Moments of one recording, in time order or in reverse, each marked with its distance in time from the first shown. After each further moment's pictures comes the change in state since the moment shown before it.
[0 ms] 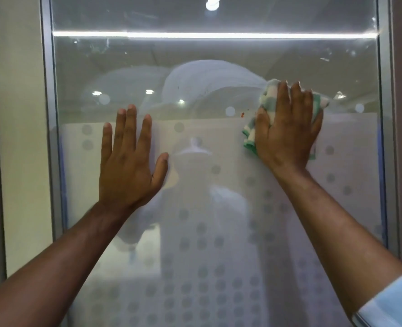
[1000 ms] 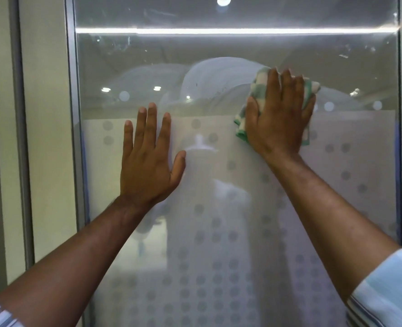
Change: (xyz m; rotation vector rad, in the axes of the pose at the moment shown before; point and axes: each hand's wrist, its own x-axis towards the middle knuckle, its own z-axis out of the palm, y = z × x) left_hand -0.001 0.001 -0.005 -0.035 -0.040 -0.011; right_hand 0.005 -0.052 0.008 -0.015 -0.039 -0.051
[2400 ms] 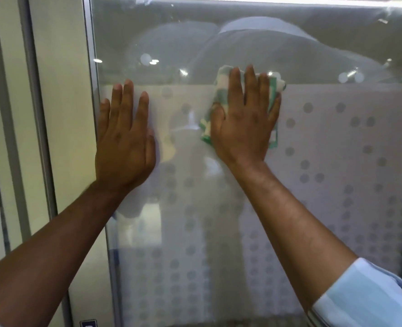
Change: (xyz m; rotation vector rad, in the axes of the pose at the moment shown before) left_hand -0.042 -0.093 -0.010 -0.071 0.026 0.037; right_hand -0.091 -0.104 0.025 0.032 0.021 -0.073
